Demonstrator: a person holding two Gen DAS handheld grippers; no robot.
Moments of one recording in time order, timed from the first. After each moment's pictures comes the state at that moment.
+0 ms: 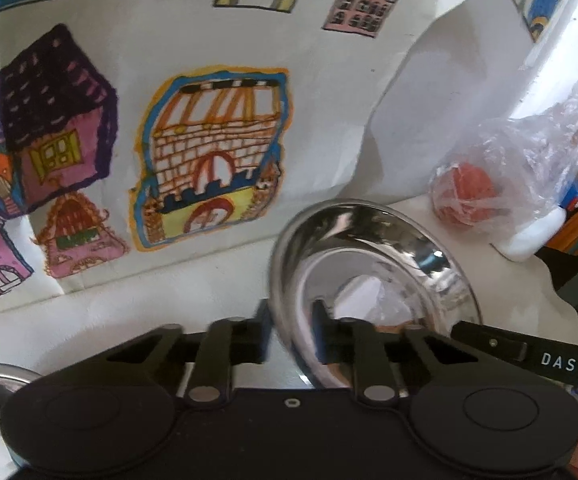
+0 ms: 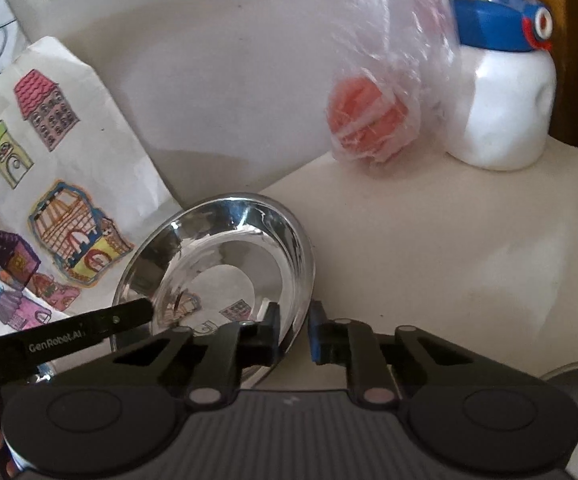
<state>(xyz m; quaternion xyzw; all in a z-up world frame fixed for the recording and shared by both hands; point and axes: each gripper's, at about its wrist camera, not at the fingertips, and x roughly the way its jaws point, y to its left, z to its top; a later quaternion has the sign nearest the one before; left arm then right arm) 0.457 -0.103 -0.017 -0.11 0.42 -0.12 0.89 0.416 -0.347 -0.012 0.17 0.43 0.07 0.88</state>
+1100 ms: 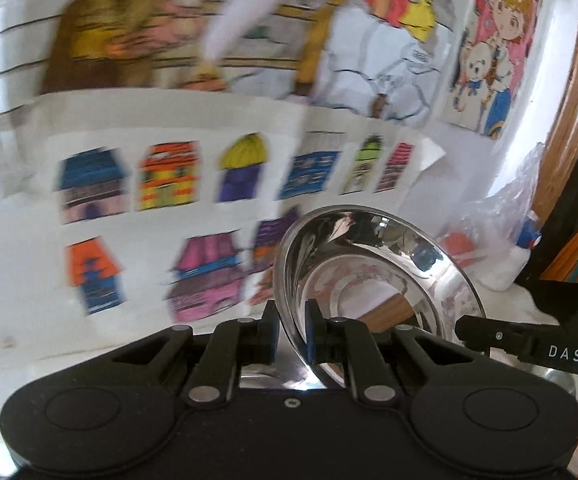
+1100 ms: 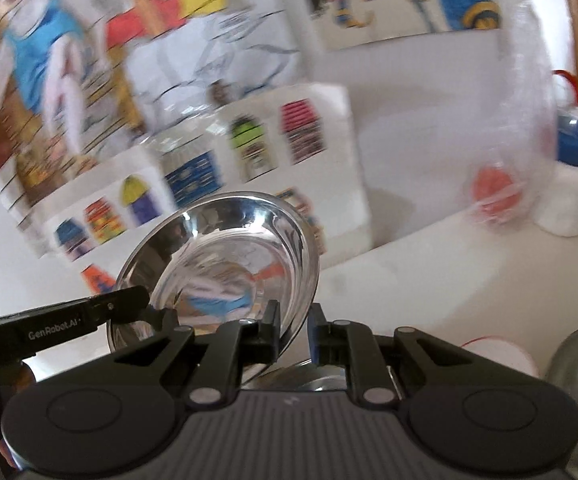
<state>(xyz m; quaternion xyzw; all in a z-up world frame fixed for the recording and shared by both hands) 0.306 0.016 0.098 -0.08 0.32 -0.07 0.94 0.317 -0.239 0.094 0.12 0.35 0.17 0.91</state>
